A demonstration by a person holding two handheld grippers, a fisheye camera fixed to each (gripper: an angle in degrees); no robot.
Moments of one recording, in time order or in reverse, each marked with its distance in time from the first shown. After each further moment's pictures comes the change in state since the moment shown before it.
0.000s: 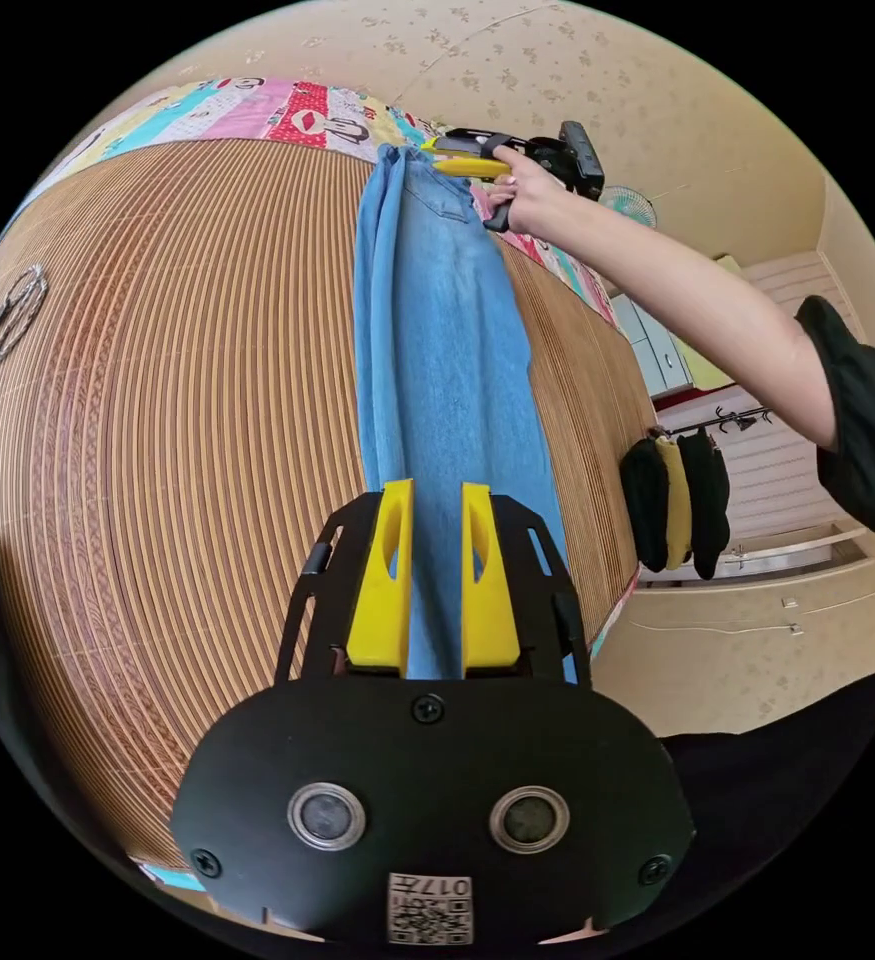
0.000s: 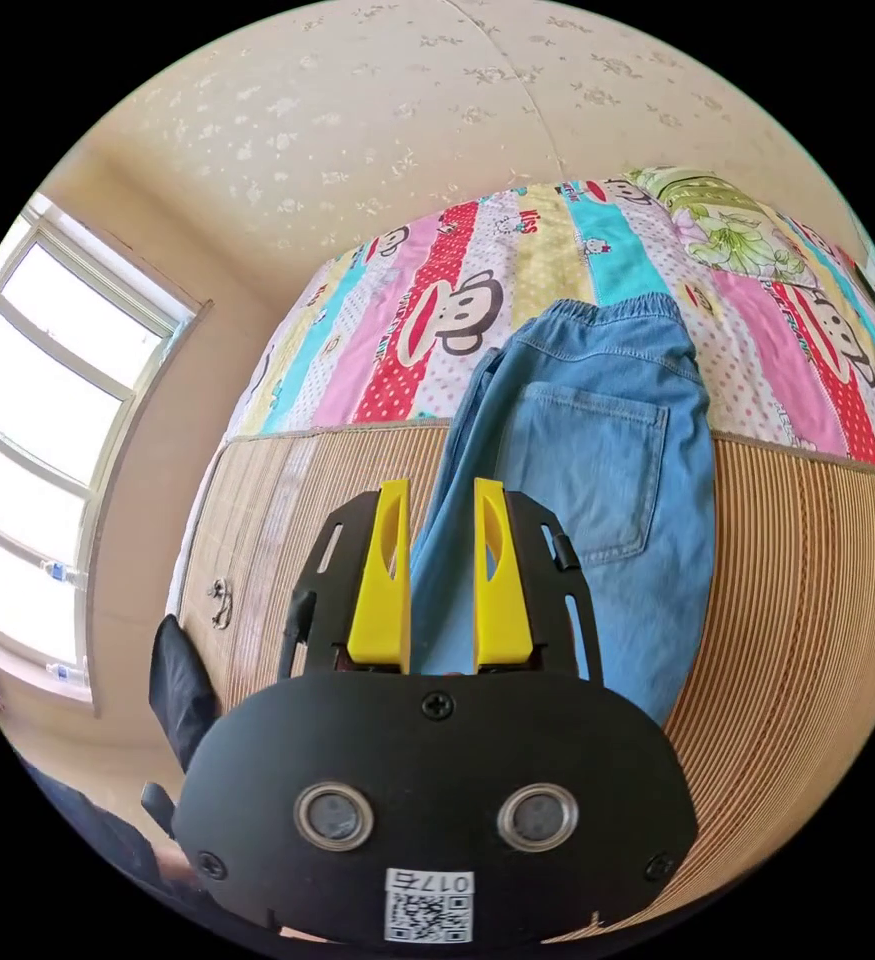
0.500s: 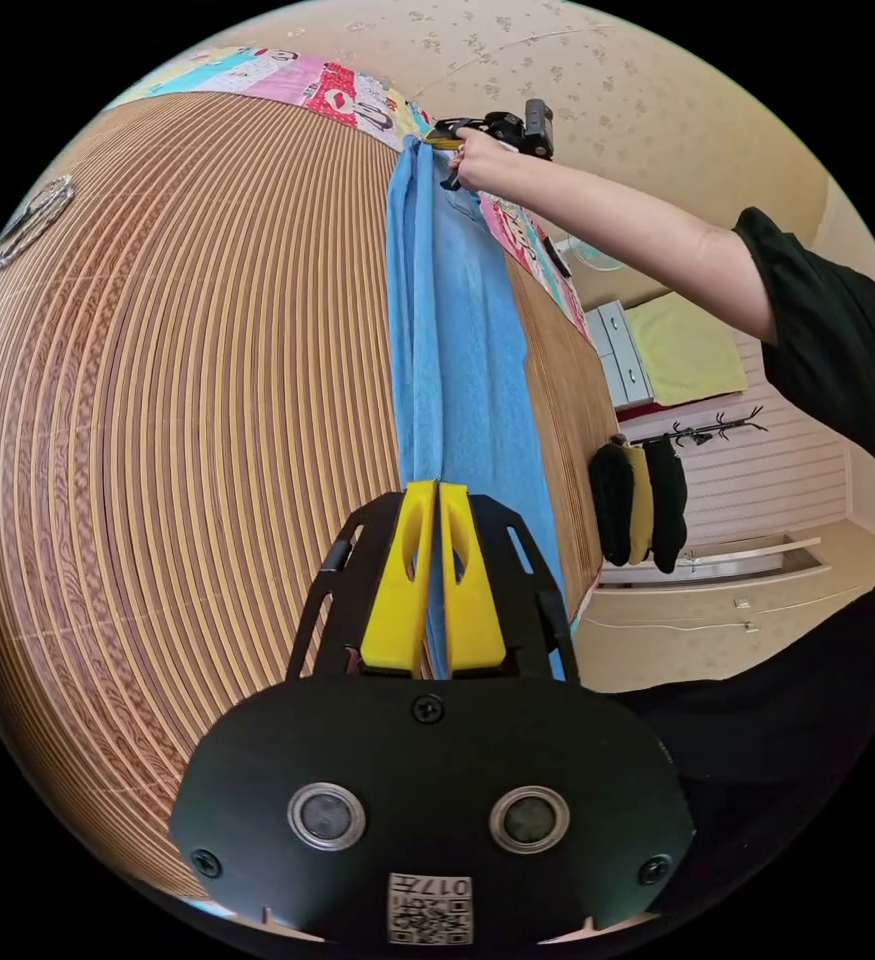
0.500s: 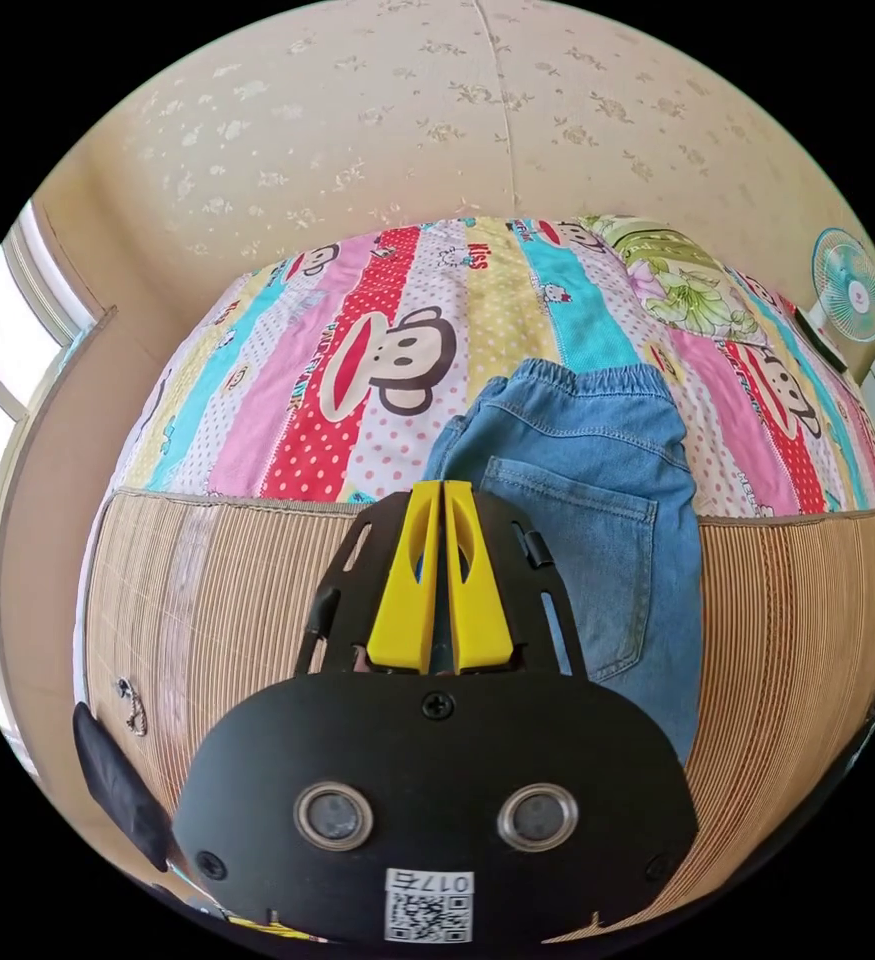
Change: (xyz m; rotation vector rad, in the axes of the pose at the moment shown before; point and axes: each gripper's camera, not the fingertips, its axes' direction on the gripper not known) left arm -0.050 -0.006 0.012 -0.020 0.173 0.001; right arm -0.028 -0.048 0.058 0.093 0.235 0.022
